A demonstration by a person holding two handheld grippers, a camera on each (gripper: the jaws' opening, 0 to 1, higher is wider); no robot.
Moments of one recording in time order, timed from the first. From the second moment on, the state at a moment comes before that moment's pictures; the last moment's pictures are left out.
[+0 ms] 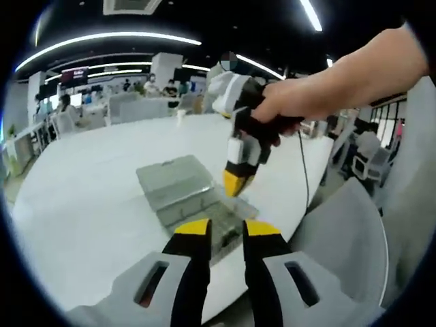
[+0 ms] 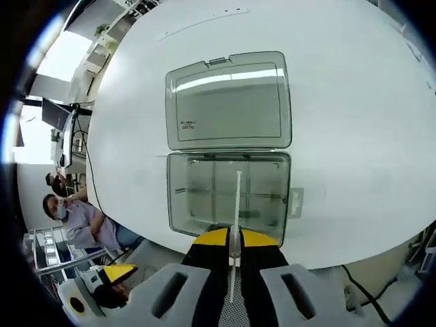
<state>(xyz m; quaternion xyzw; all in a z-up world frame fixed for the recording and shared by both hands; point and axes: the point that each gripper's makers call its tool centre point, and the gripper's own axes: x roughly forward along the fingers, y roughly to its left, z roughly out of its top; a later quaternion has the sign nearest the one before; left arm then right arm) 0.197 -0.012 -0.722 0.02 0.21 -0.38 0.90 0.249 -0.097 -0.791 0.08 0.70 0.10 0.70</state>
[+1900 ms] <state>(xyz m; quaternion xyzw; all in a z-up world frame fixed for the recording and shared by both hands) 0.201 -0.002 -0.740 0.01 0.26 -0.35 0.90 0.260 -0.095 -0.816 0.07 0.73 0.08 0.67</state>
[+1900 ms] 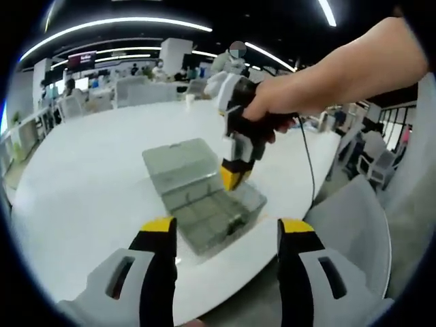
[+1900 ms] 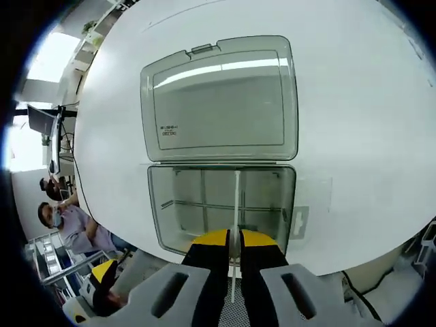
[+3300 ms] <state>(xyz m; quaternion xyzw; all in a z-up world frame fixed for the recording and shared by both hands) 0.206 0.003 -0.742 0.00 0.26 -0.34 0.90 0.271 -0.101 -0.836 0.07 0.74 0.07 0.67</state>
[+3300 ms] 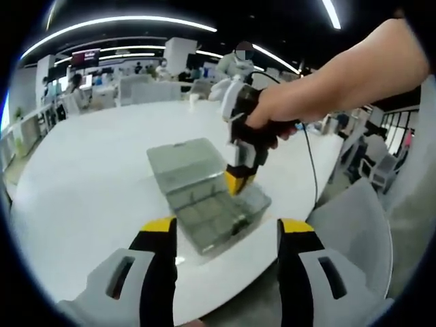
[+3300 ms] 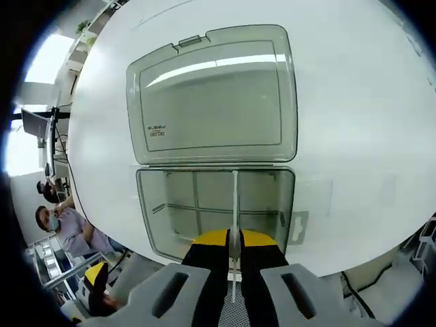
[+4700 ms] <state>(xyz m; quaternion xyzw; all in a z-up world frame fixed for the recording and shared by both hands) 0.208 0.006 -0.742 0.00 0.26 -0.34 0.90 0.258 -0.096 -0.833 0.06 0.74 0.05 0.67</state>
